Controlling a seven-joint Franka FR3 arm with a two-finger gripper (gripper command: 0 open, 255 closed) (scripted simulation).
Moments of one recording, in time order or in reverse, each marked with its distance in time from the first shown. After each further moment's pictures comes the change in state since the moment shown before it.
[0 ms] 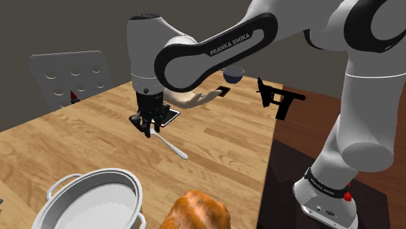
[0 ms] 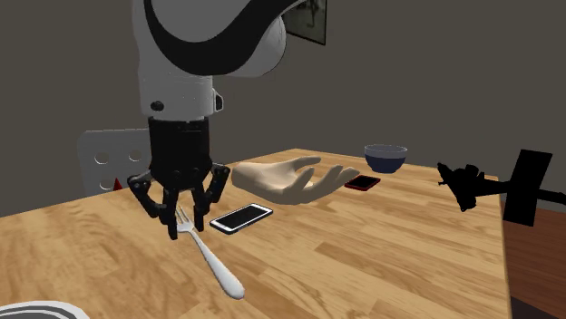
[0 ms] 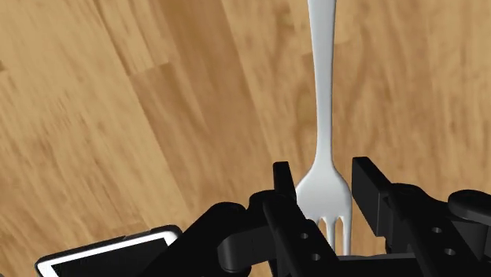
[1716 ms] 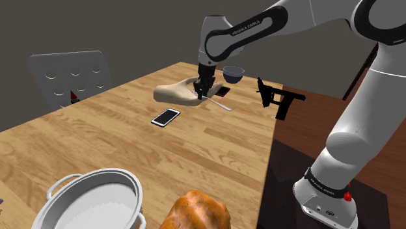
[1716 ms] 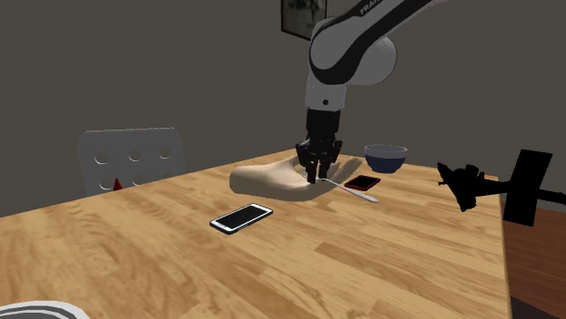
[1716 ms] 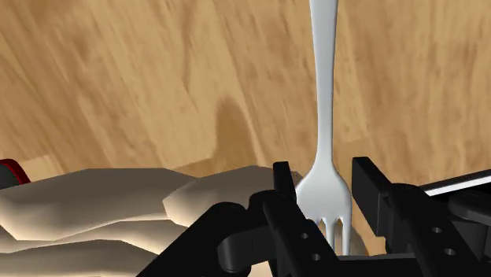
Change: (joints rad) arm -0.405 -0.233 -0.201 -0.262 0.203 0.094 -0.680
